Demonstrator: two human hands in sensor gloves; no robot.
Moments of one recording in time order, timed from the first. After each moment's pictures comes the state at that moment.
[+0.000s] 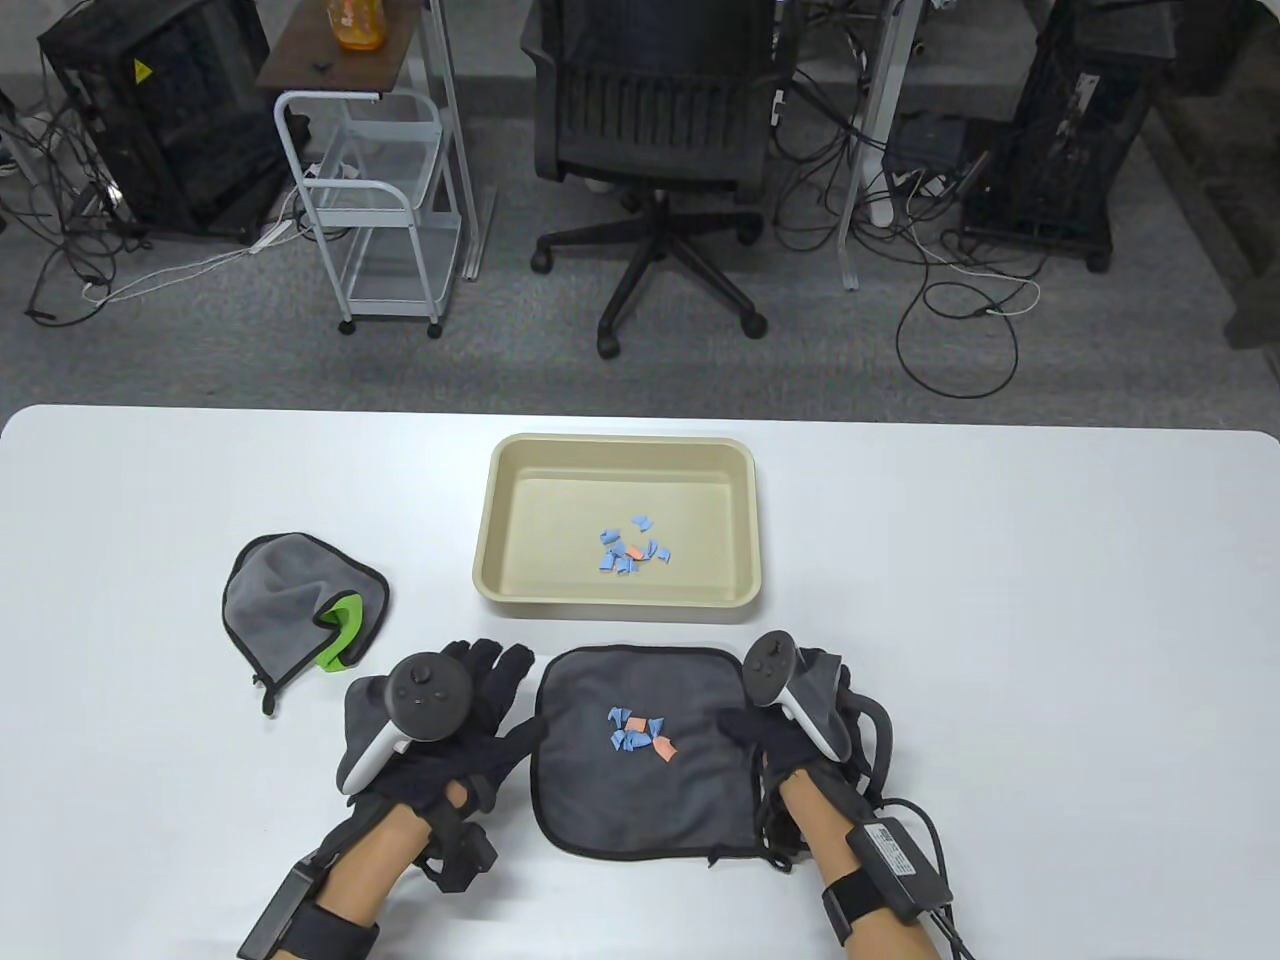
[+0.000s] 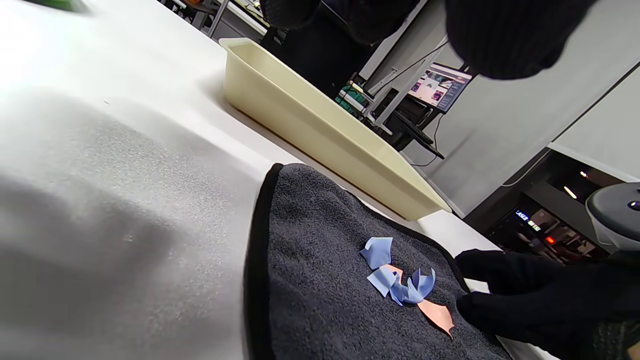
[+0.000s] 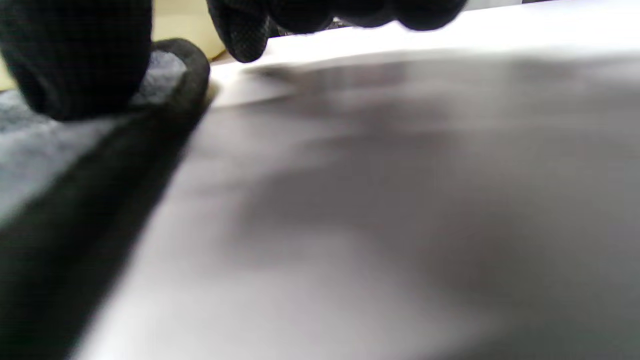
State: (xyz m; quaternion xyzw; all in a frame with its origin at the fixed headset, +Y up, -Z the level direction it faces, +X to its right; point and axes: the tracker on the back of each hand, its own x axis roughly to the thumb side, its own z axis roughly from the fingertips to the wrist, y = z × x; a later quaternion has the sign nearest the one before) left_hand -0.213 -0.751 -0.306 -0.13 -0.09 0.29 0.94; right_hand 0.125 -0.805 -0.349 -0.11 0.12 0.98 0.09
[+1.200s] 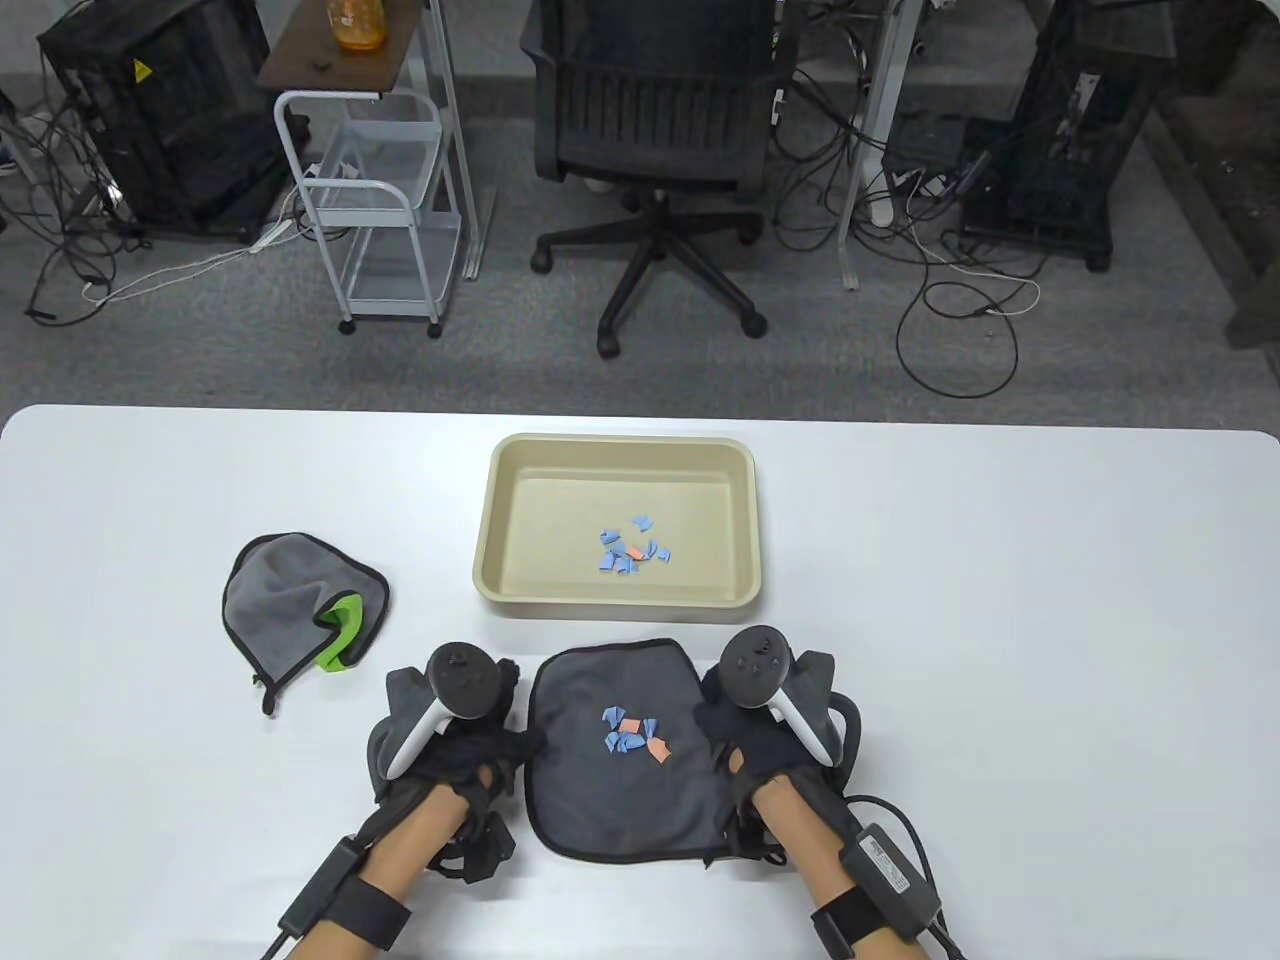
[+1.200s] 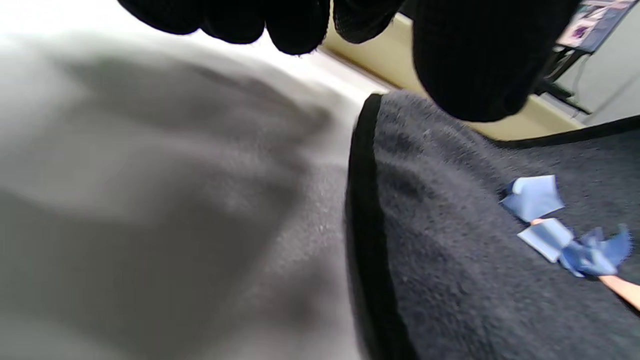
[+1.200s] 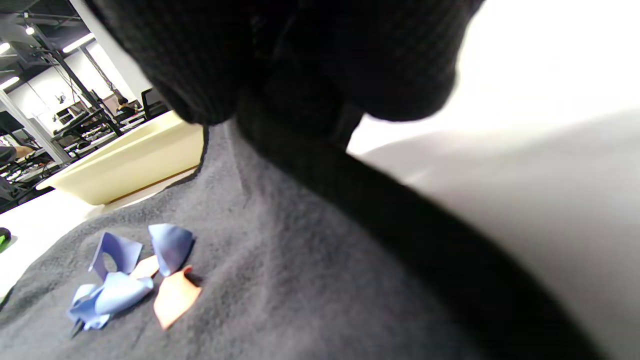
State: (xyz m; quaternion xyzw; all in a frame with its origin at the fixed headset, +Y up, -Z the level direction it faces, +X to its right) left_hand -0.201 -0.792 -0.330 -0.21 0.06 0.21 0.95; right_hand 0.095 -0.764 -0.335 -0.04 0.10 0.97 0.21
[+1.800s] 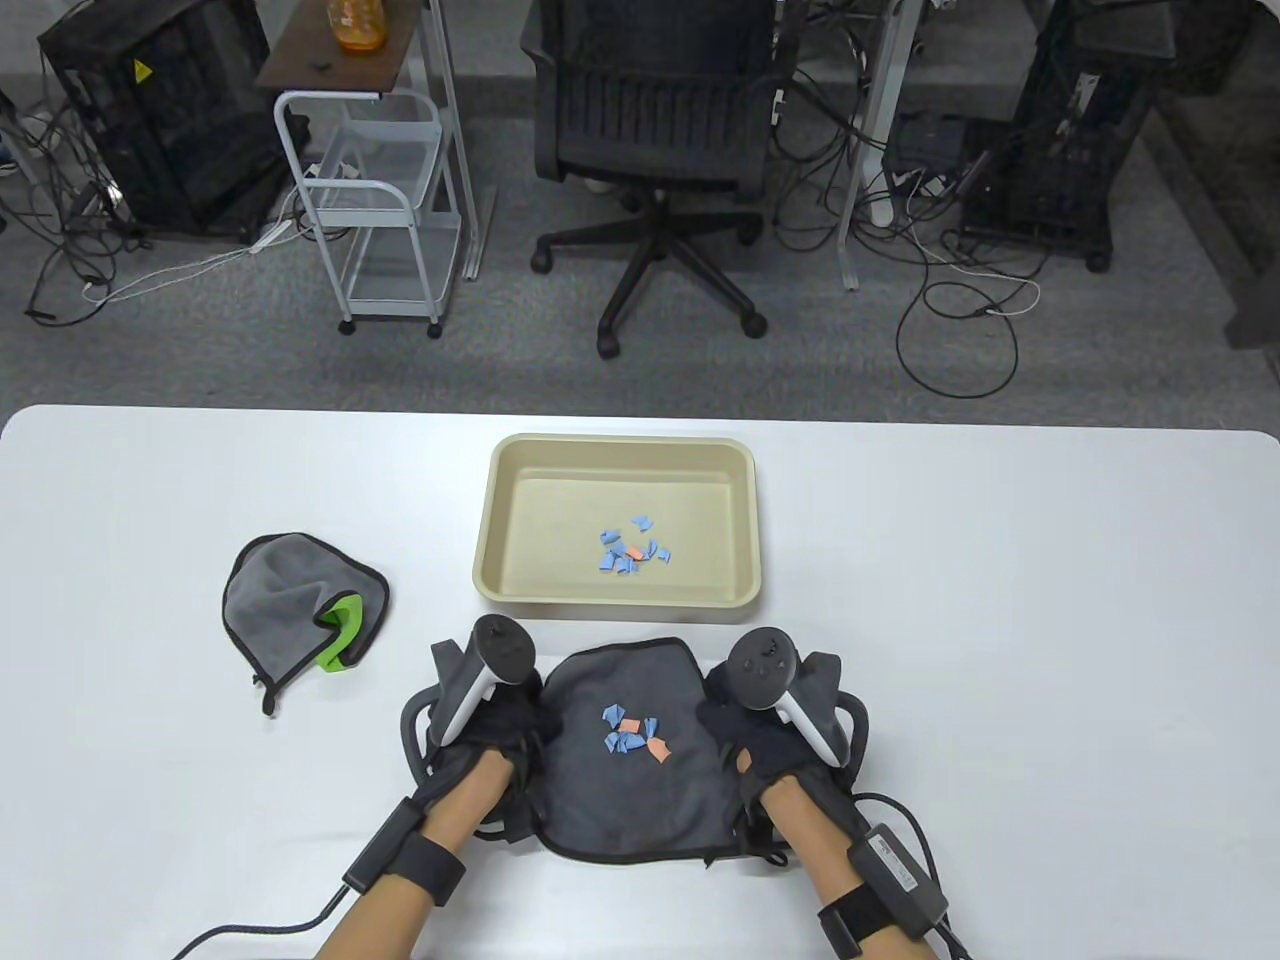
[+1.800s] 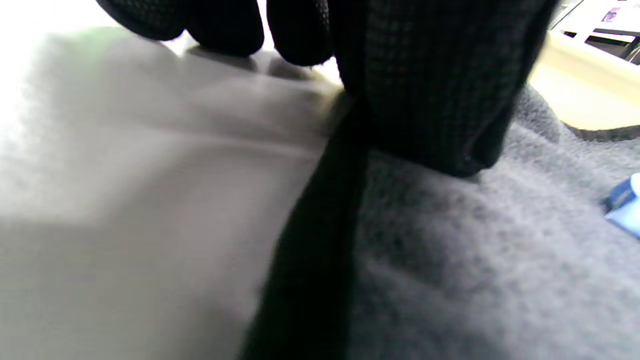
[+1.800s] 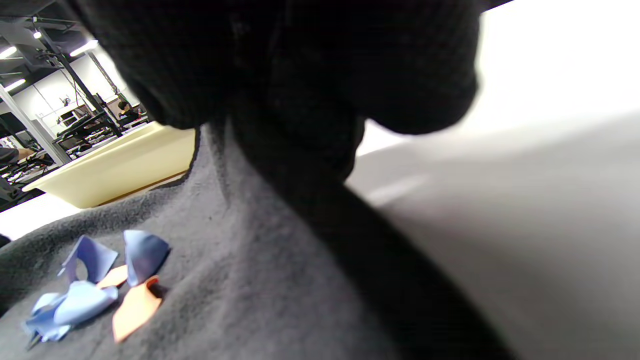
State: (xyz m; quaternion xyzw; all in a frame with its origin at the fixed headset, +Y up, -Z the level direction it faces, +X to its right) left_hand -0.180 -0.799 -0.357 -0.19 0.11 0.17 0.96; right_hand 0.101 -0.765 -0.334 -0.03 0.09 0.97 0.20
